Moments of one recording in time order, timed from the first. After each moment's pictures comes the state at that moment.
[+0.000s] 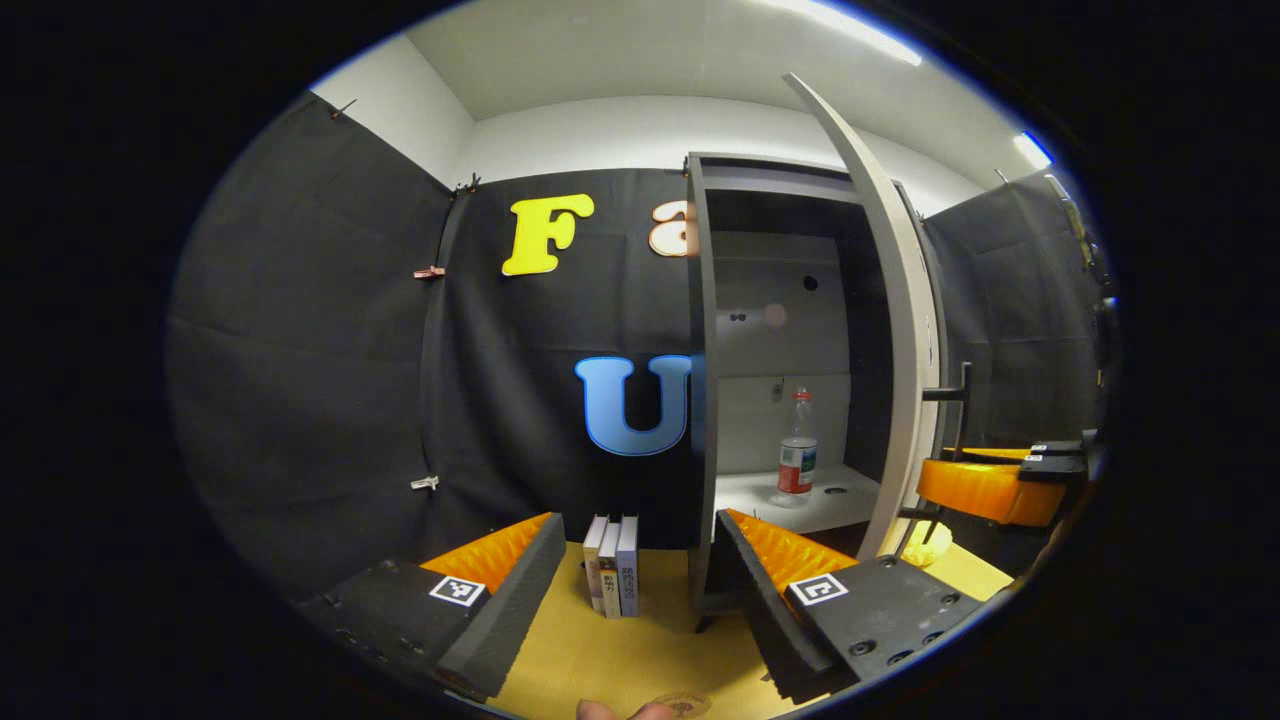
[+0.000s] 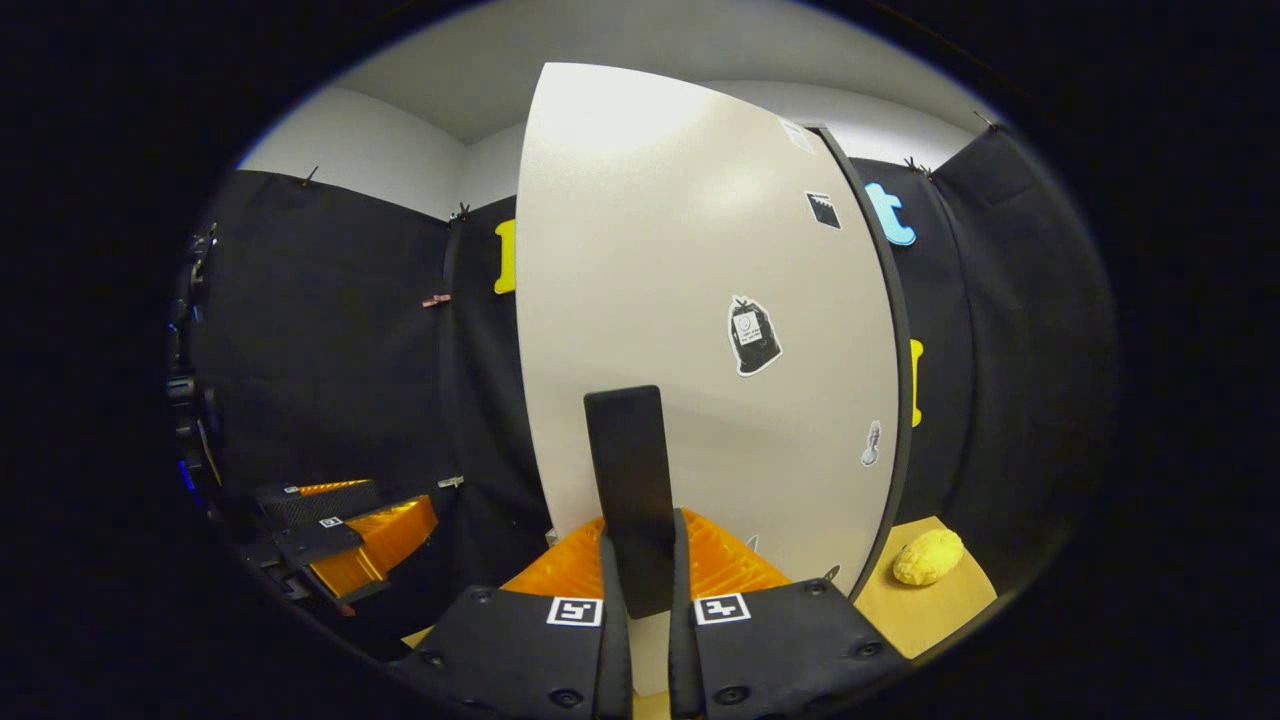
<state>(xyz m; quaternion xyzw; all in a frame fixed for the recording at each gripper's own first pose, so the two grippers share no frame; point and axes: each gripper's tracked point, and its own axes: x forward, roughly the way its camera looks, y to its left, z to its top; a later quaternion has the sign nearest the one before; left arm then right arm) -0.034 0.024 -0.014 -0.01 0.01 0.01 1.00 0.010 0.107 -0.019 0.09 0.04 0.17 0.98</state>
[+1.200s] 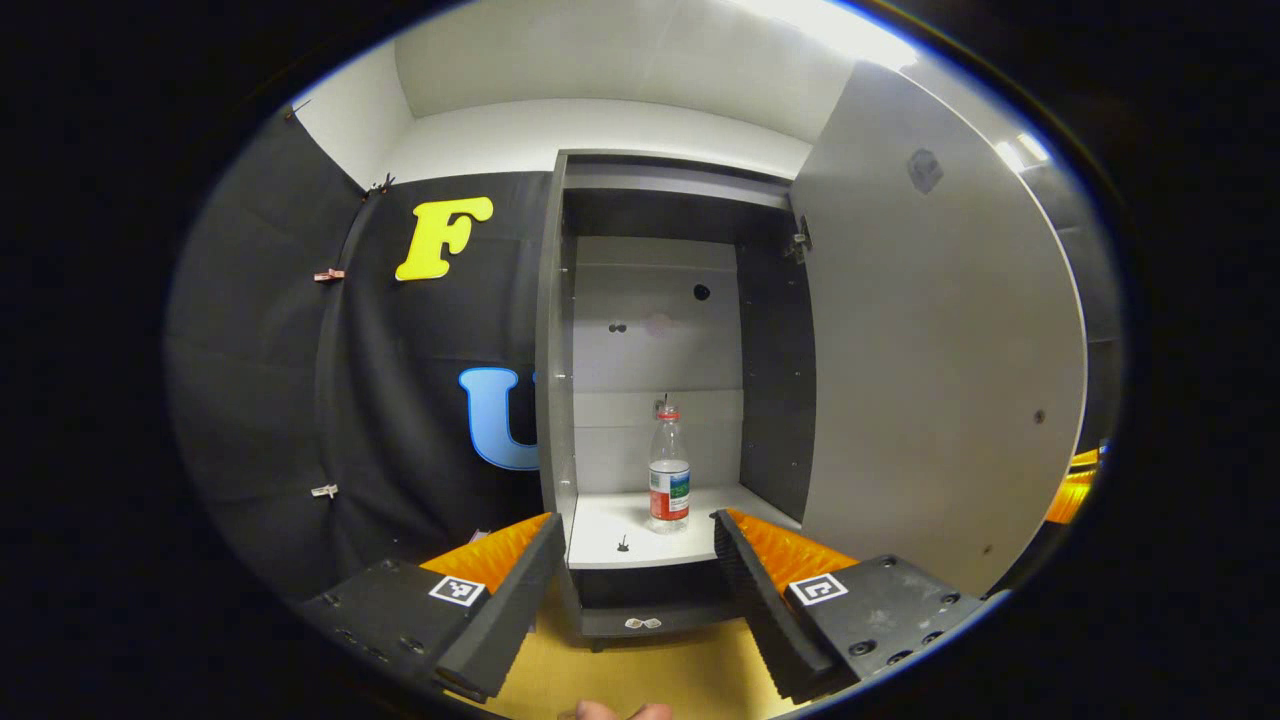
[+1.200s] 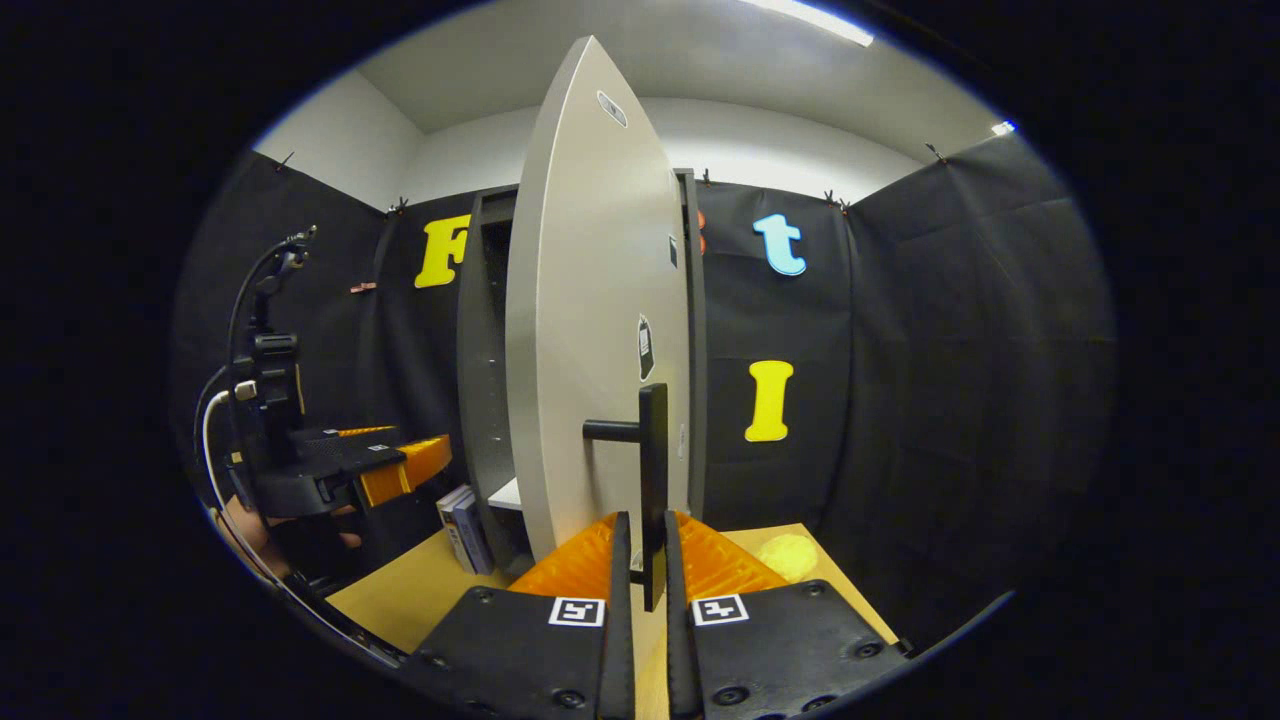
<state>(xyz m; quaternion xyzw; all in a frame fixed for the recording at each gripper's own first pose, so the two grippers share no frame) 0.002 -0.116 0.001 -0.01 -0.01 -0.09 1.00 -0.053 -0.076 -0.008 0.03 0.03 0.03 1.00</state>
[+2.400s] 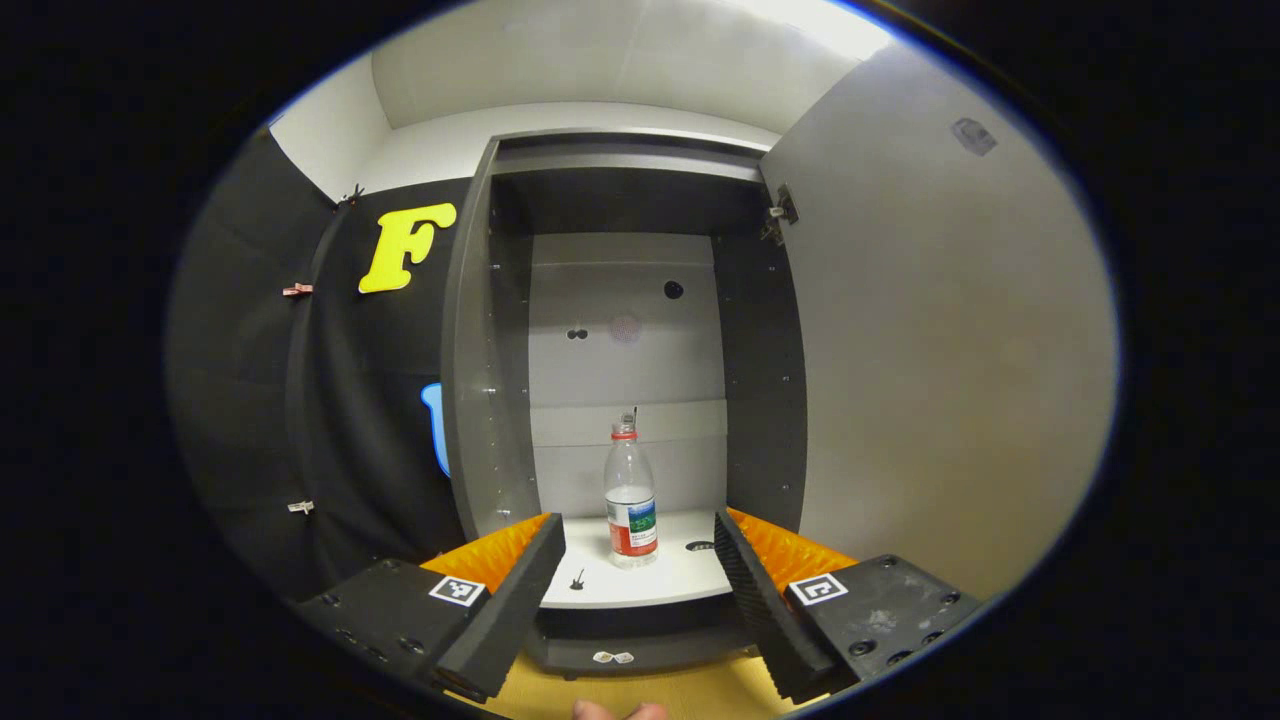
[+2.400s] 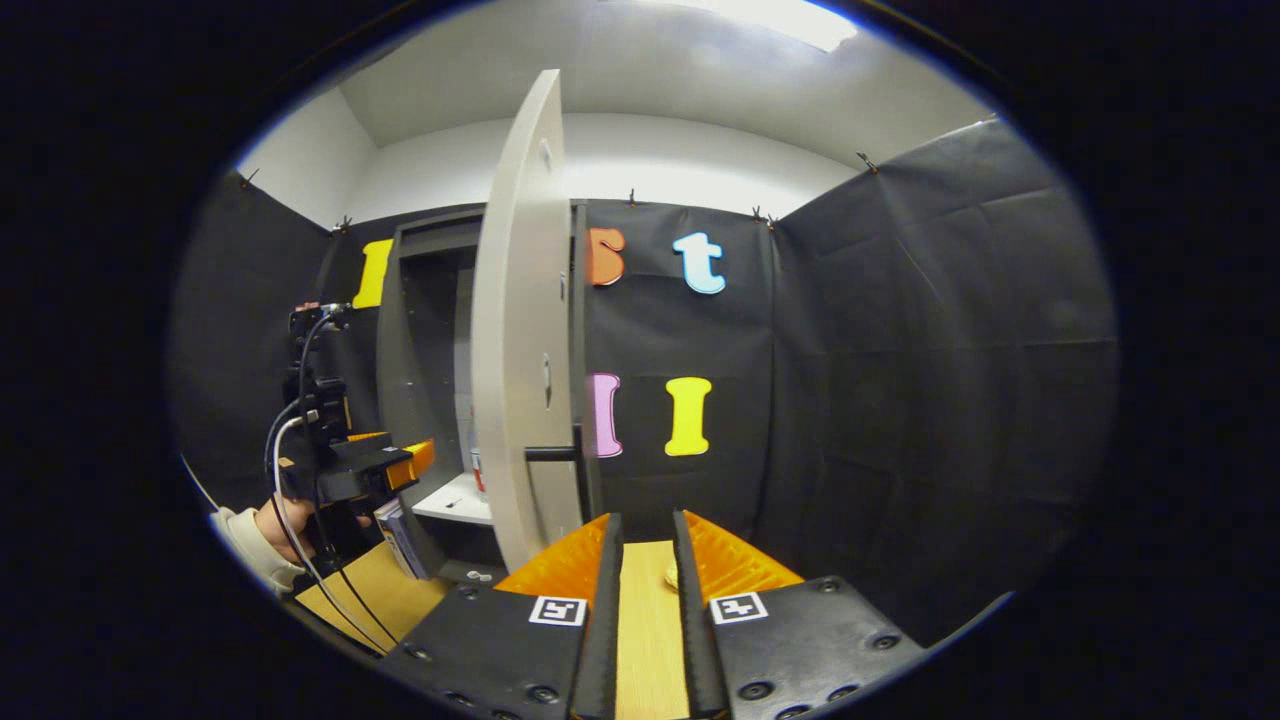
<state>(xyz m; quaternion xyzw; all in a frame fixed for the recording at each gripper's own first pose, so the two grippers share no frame) 0.091 -0.193 0.012 0.01 -0.03 -0.10 0.99 -0.079 -0.201 0.011 0.05 0.01 -0.06 1.00</state>
